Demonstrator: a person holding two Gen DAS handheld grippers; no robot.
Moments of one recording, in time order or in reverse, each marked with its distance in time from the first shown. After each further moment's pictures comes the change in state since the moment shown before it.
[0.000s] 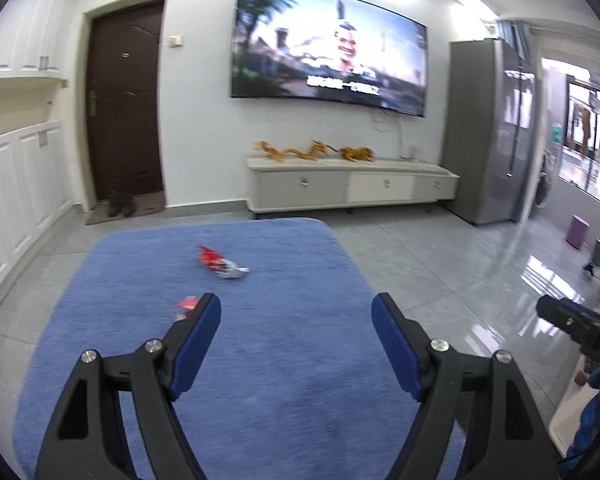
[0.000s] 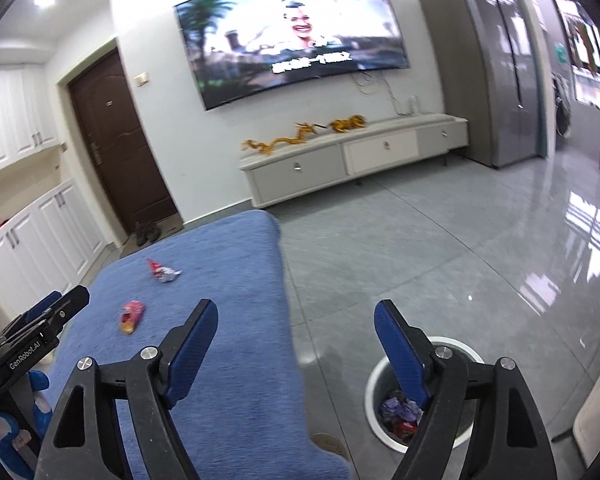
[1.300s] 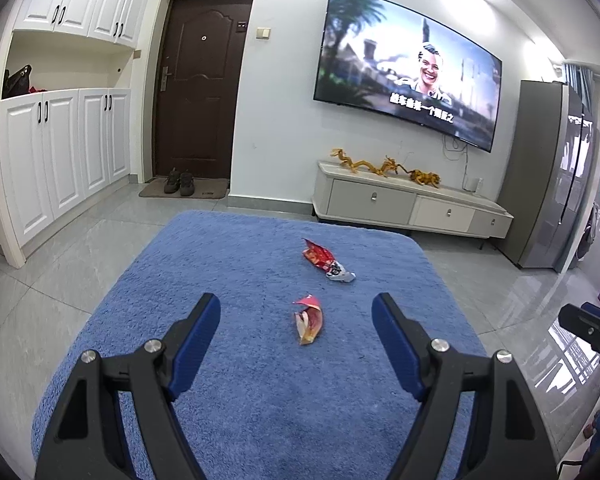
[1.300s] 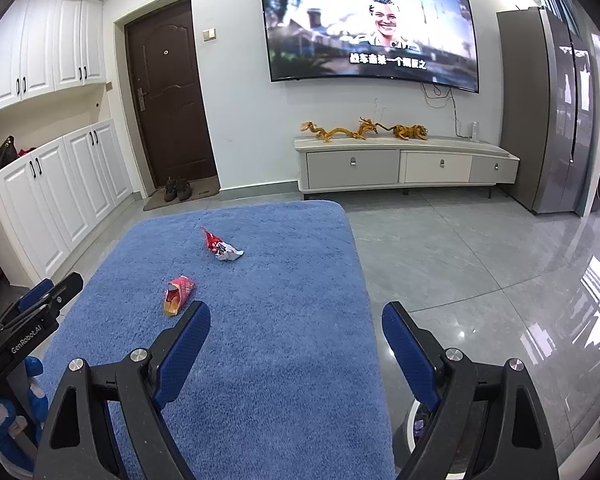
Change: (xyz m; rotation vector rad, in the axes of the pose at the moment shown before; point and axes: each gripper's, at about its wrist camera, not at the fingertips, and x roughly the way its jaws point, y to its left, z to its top) left arm -0.002 0.126 -0.019 -0.184 -0.024 0.157; right arm 0.057 0.111 -0.001 -0.215 0.058 0.056
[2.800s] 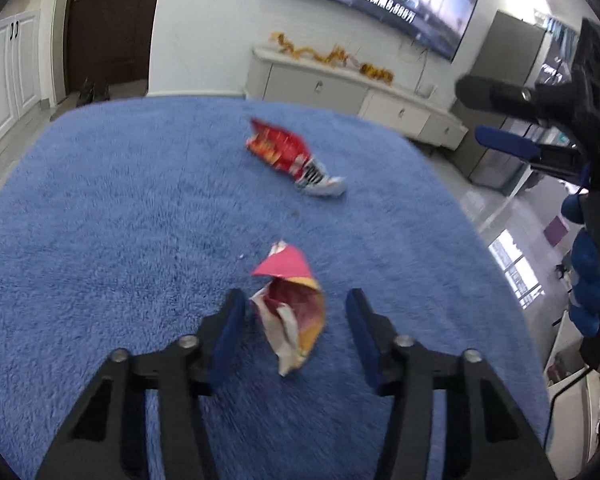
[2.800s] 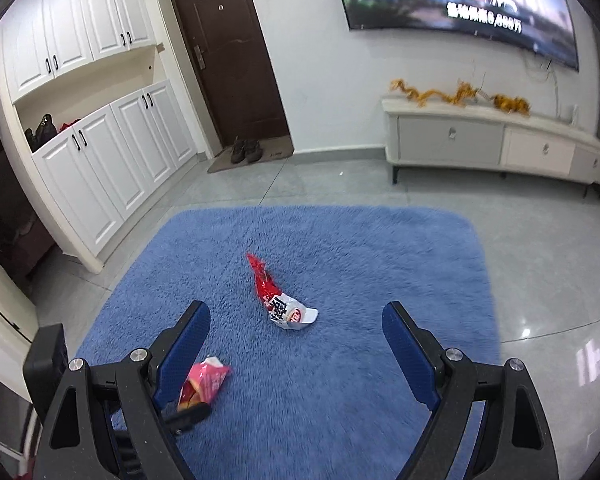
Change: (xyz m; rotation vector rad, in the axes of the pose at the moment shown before) left arm 0.222 0.004 -0.030 0.054 0.436 -0.274; right arm 0.226 0.051 0.095 -0.057 0.203 0.317
